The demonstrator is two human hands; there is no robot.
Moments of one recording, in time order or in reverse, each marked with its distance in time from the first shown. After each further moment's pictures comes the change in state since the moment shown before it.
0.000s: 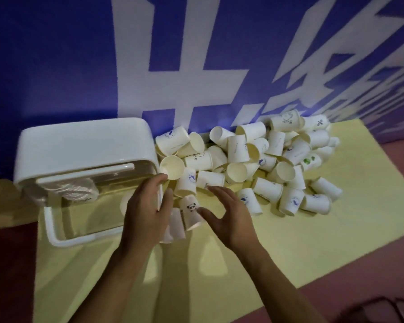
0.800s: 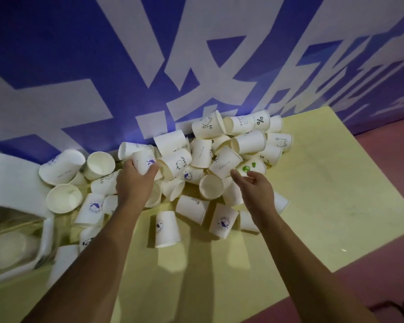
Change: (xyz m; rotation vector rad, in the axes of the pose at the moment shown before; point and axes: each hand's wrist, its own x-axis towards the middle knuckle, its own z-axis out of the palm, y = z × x) left_hand 0.120 0.090 0.267 0.179 0.051 -0.470; right_hand 0.105 0.257 -0.197 0.460 0.168 0.696
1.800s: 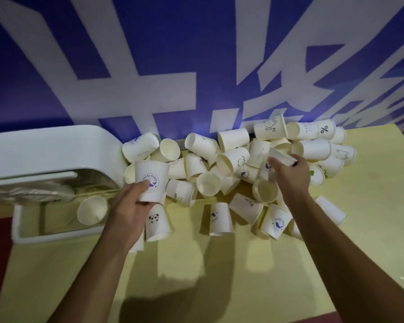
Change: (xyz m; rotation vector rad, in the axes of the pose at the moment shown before) left_hand -0.037 -0.112 -0.147 -1.138 -0.154 -0.303; right_hand -0.013 -0.055 0.074 0.041 0.116 -0.120
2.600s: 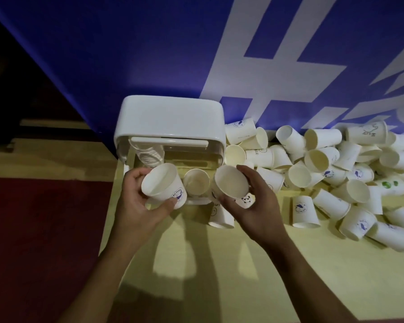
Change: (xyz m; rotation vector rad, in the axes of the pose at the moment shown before) left_hand -0.040 0.090 -0.234 0.486 -0.053 0.553; right_hand -0.302 -0.023 0.182 -0.105 -0.545 -0.612
